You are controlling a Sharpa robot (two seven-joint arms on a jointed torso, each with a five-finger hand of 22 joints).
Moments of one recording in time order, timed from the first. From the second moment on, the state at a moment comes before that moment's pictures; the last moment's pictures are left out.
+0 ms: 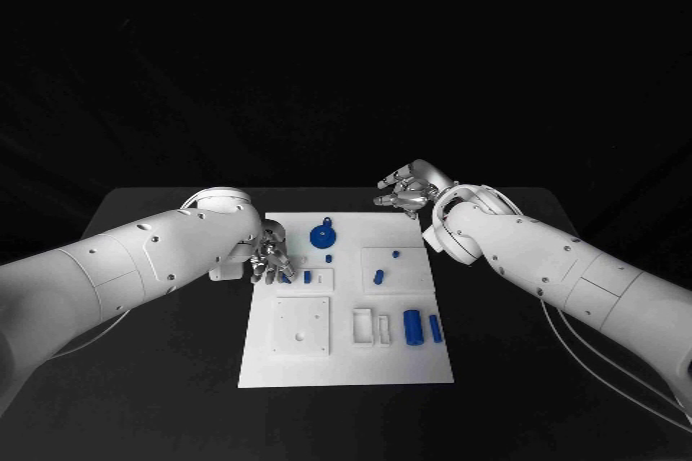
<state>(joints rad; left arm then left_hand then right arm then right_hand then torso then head) 1.38 -0.35 -0.19 0.91 -1.13 0.41 -0.38 1.14 0.17 0.09 -0.14 0.49 1.01 0.04 0.31 0.75 1.35 -0.04 0.60 0.43 1.20 -0.09 1.30 0.40 0.01 1.20 -0.11 0.37 1.31 1.00 -0.59 0.43 1.11 -1.30 -0.31 -0.11 1.23 -0.11 0.26 -0.15 0.39 0.97 0.11 0.06 0.06 1.14 0.01 0.79 0.81 1.42 -0.07 0.96 1.03 0.11 1.47 -0.09 0.58 1.31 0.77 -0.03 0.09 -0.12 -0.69</state>
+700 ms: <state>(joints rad) 1.37 -0.34 -0.19 0.88 -1.14 0.42 -0.39 1.14 0.17 0.08 -0.15 0.52 1.03 0.05 0.24 0.84 1.37 -0.04 0.60 0.43 1.20 -0.10 1.30 0.42 0.01 1.20 -0.11 0.38 1.31 1.00 -0.59 0.43 1.11 -1.30 -0.31 -0.11 1.23 -0.11 0.26 -0.15 0.39 0.97 0.11 0.06 0.06 1.14 0.01 0.79 0.81 1.42 -0.07 0.96 1.03 0.11 1.47 -0.09 0.58 1.31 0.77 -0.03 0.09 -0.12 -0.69</state>
